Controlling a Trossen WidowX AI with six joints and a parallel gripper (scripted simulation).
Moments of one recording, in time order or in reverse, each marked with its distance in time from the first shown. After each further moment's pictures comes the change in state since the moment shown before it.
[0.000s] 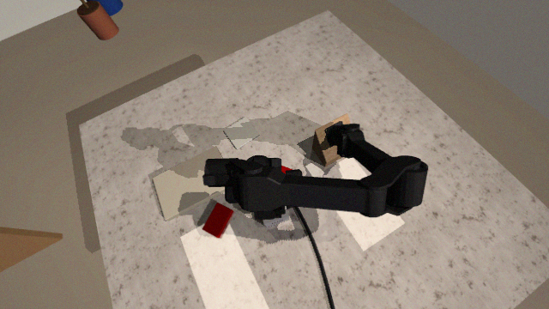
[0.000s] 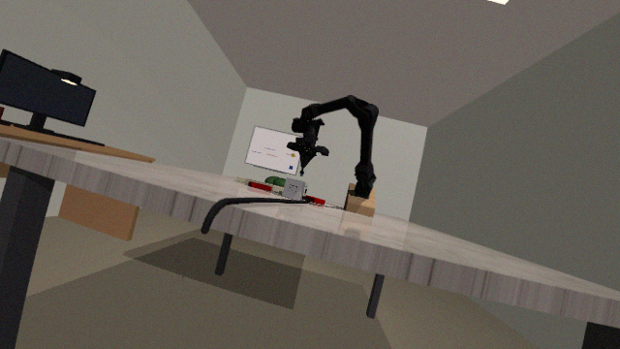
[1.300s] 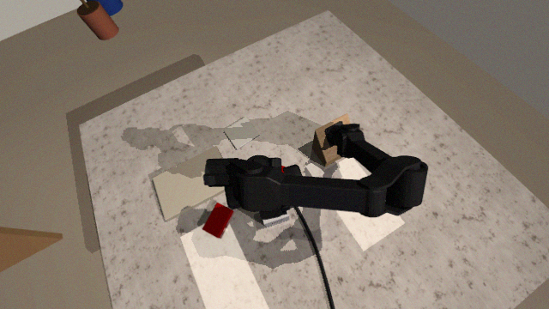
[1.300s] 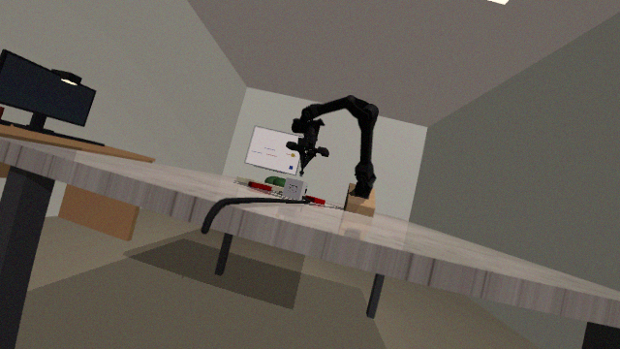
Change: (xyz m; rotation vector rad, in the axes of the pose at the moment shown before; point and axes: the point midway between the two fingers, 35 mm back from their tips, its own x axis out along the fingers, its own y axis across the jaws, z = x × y) arm 0.001 0.001 0.001 -0.170 -0.010 0.001
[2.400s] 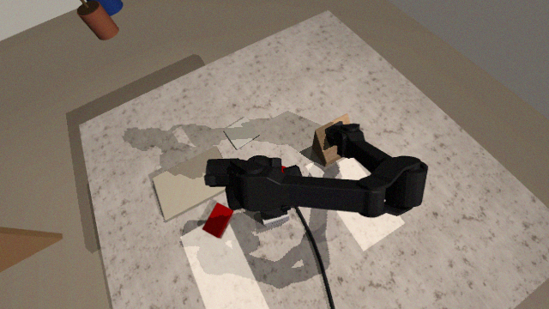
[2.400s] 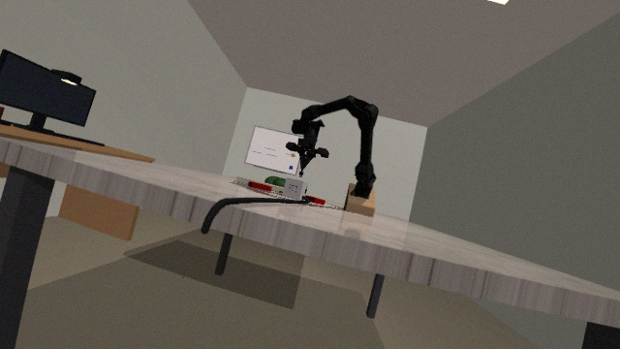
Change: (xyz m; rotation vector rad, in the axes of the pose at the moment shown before) arm 0.004 0.001 0.002 -0.012 -0.023 0.001
